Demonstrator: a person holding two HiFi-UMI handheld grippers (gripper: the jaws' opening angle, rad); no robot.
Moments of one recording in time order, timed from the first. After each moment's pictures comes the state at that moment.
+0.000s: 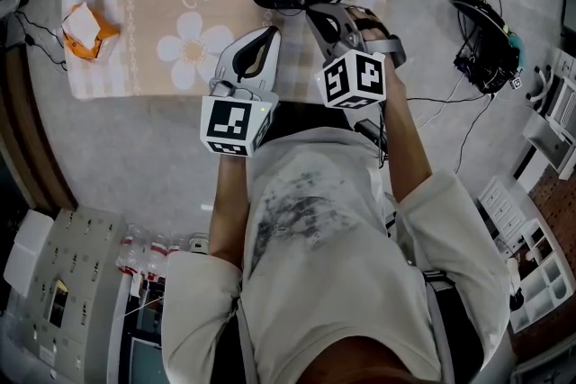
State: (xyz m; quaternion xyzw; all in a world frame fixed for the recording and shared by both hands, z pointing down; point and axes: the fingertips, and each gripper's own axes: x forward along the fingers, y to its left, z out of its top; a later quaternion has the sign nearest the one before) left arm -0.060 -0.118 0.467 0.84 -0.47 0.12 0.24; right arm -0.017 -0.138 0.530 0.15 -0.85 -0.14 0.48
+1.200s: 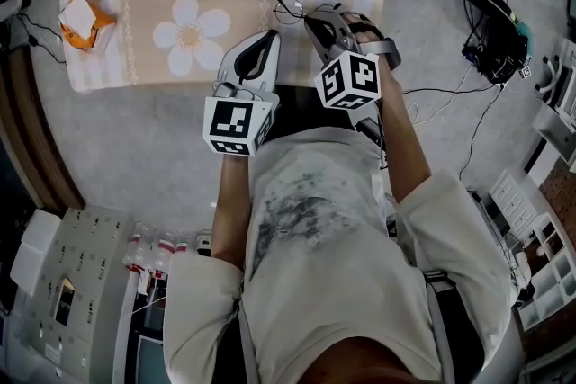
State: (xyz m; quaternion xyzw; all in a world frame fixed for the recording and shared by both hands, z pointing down) left arm -0.053 -0.070 0.489 0.84 -0.46 0.14 0.26; right arm -0.010 -0.076 0.565 0.14 -0.86 -0.11 0.48
